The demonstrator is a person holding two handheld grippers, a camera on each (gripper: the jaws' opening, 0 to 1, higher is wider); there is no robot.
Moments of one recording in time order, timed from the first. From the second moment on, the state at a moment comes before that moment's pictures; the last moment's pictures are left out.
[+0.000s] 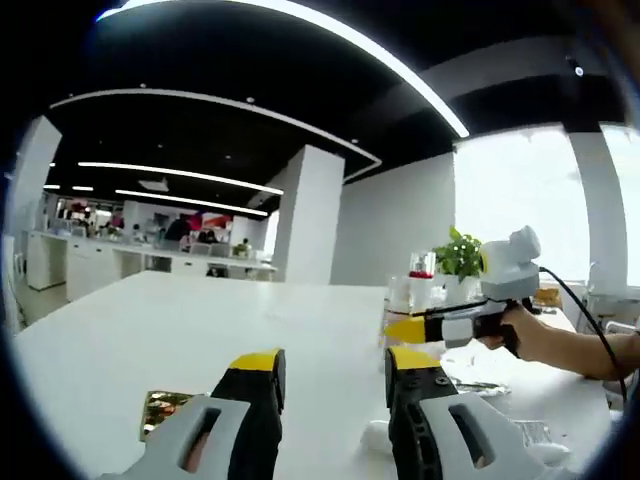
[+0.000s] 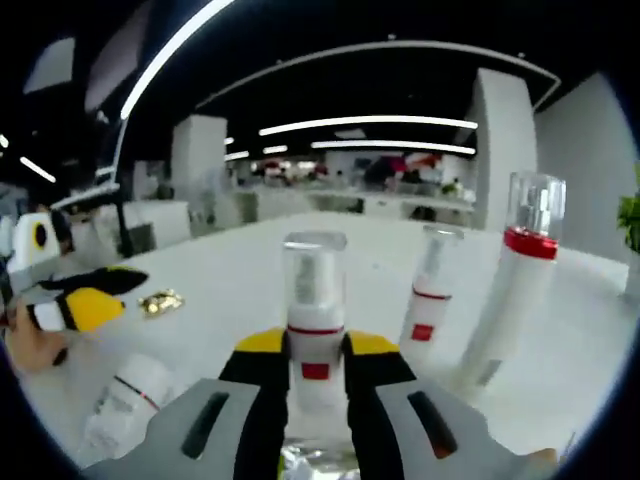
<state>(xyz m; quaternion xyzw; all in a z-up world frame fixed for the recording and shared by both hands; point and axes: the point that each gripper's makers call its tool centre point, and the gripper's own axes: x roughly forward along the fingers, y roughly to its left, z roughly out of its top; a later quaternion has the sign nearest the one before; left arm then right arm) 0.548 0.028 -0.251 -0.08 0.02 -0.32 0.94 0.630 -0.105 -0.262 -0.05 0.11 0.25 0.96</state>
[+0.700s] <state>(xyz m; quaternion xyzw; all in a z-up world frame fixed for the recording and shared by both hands) 0.530 -0.006 -0.266 -0.04 0.05 -0.39 0.92 0.619 -0.168 -0.261 -0.04 0.09 0.18 0.98</state>
